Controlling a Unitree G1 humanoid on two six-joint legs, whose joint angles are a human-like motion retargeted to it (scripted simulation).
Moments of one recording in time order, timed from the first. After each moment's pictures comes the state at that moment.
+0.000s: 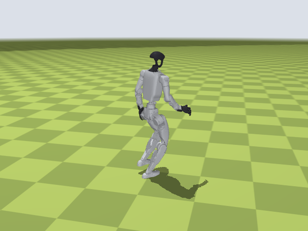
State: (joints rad) left arm 0.20 0.21 -0.23 1.02 -0.32 -0.16 0.08; right arm -0.08 -0.40 0.29 0.63 -0.15 -0.22 -0.45; waist 0.07 0.07 0.07; left_leg -0.55 0.06 0.14 1.32 -0.79 0.15; right_leg -0.25 0.06 -0.10 0.75 -0.69 0.05
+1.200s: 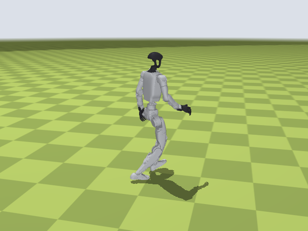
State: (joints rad) left arm 0.24 0.22 -0.14 1.05 -0.46 -0.17 0.11; right arm -0.13 -0.37 0.35 0.65 -0.15 -0.20 -0.37; waist 0.09 -0.04 0.04; left_leg -0.59 -0.16 0.09 0.90 -0.77 0.16; right_leg -0.07 -0.07 -0.09 0.83 -0.63 0.17
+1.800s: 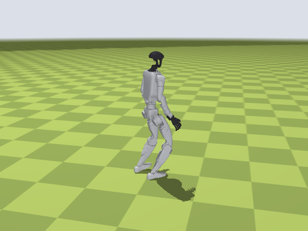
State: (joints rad) left arm 0.08 0.18 -0.14 0.97 -0.47 -0.14 0.16; right arm 0.03 -0.30 0.24 0.99 0.02 -0.14 -0.28; waist -0.01 -0.02 0.10; left_leg -0.16 -0.11 0.03 0.74 -0.84 0.12; right_leg -0.32 -0.18 -0.14 0.87 -0.68 0.08
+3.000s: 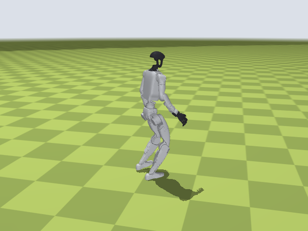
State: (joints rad) left arm 0.08 0.16 -0.18 1.01 -0.47 -0.08 0.00; right arm 0.04 -0.46 0.21 0.73 0.09 -0.12 -0.16; waist 0.02 0.05 0.07; left_leg -0.46 0.04 -0.04 0.99 -0.87 0.10; right_leg -0.36 -0.02 -0.16 0.76 -0.60 0.06
